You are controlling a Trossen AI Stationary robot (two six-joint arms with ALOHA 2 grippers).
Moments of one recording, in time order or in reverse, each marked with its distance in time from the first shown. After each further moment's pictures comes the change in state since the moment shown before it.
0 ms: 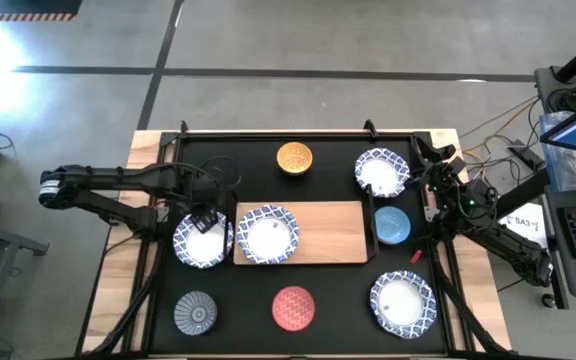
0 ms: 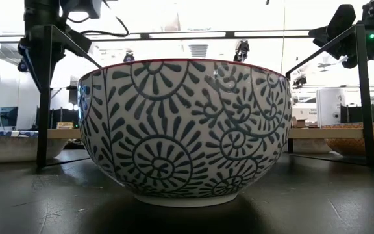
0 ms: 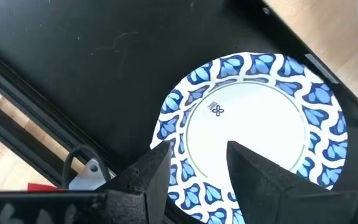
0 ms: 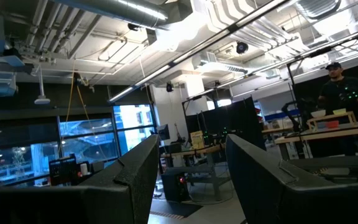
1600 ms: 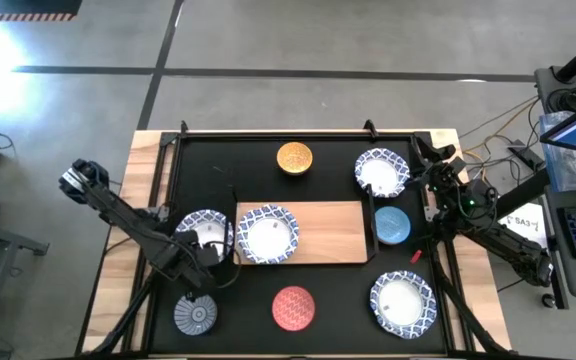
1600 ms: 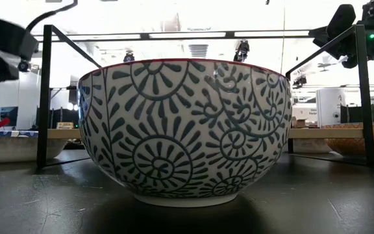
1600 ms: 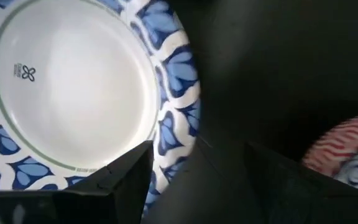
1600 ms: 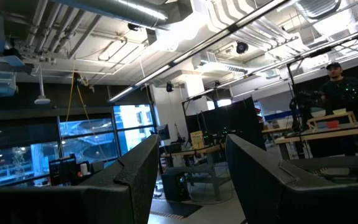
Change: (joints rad) left arm -0.749 0.207 -0.158 0.372 0.034 -0.271; right arm 0.000 0.000 0.000 0.000 0.000 0.000
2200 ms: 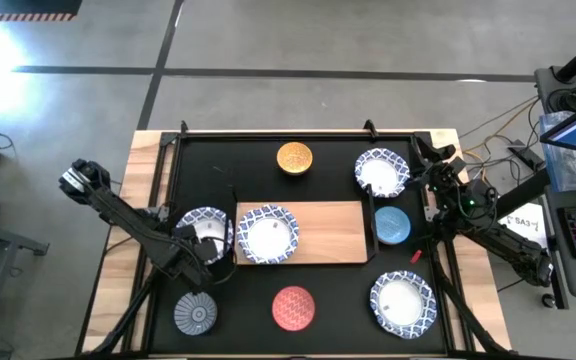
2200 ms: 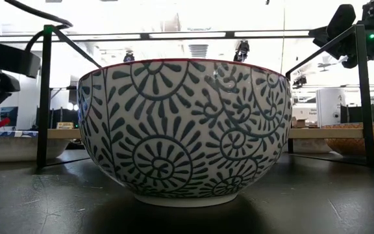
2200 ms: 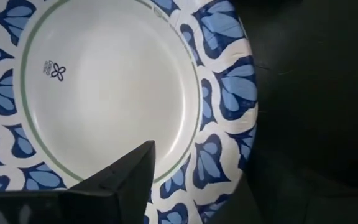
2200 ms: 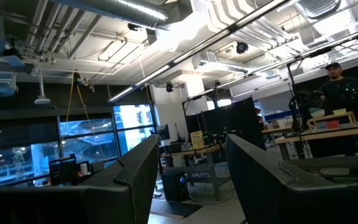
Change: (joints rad) left arm 0.000 0.001 -0.114 0.066 -0.122 -0.080; right arm 0.000 0.000 0.000 0.000 0.000 0.000
